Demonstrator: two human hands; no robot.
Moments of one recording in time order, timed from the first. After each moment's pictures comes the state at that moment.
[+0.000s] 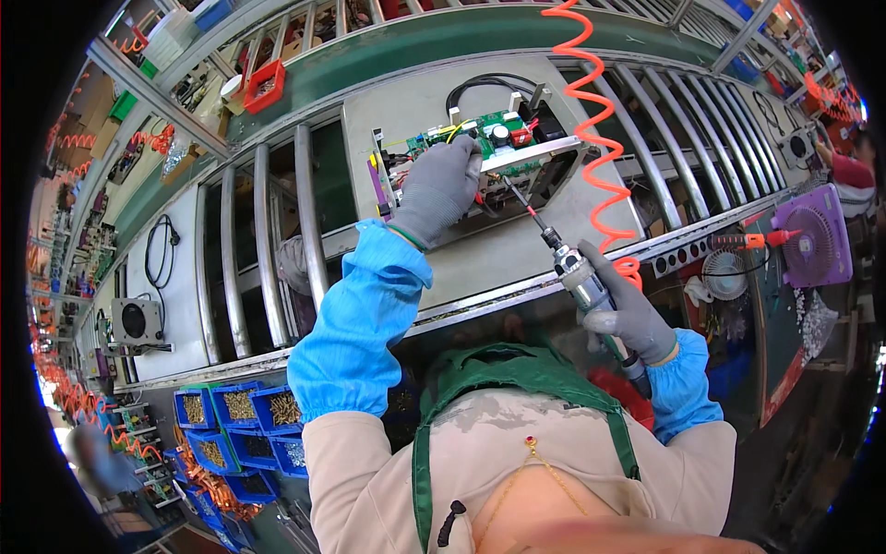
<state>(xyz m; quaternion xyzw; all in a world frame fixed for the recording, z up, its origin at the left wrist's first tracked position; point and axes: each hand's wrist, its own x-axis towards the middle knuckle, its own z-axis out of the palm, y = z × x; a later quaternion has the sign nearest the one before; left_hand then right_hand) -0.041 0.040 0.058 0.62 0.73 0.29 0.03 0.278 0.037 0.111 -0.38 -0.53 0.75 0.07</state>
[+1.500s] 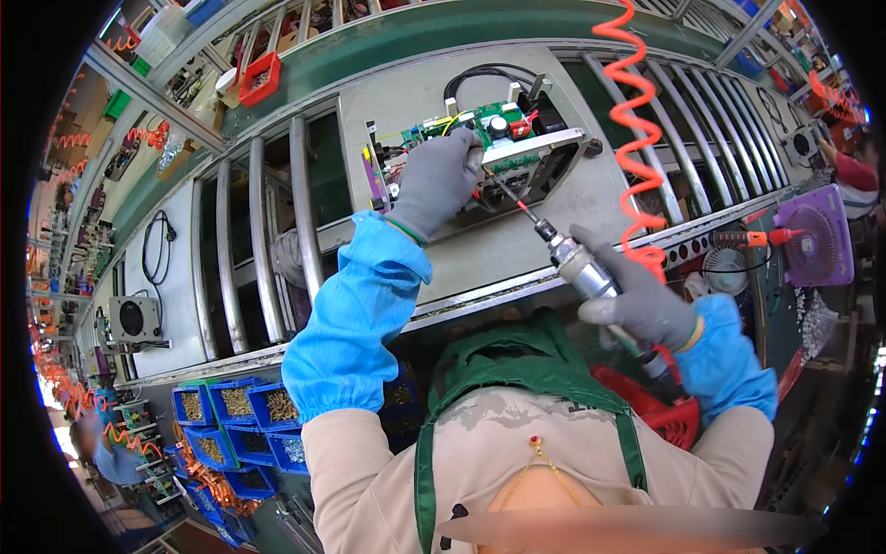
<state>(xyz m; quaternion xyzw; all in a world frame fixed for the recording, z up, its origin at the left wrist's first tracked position) -0.038 0.043 0.057 0.61 0.73 0.30 0.02 0.253 0.053 0.153 -0.41 -0.57 0.72 -0.03</state>
